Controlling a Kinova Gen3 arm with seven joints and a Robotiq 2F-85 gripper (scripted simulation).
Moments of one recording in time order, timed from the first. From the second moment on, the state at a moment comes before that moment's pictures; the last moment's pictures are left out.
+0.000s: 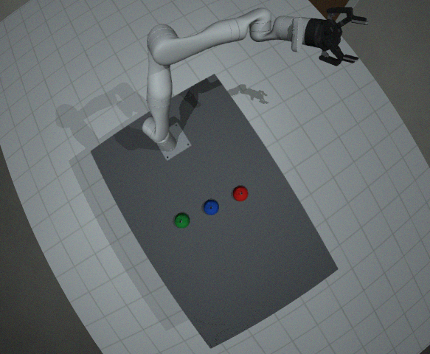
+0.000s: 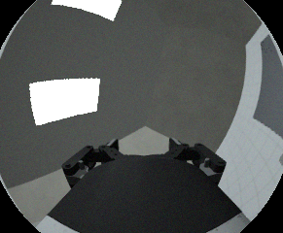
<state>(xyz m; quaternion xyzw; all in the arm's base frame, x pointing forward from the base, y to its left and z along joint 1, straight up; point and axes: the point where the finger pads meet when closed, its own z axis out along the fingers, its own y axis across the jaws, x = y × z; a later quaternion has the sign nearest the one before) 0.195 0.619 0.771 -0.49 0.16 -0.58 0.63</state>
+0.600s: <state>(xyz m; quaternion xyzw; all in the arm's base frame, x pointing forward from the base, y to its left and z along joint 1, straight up) 0.224 0.587 0.778 -0.50 0.19 -0.58 0.62</state>
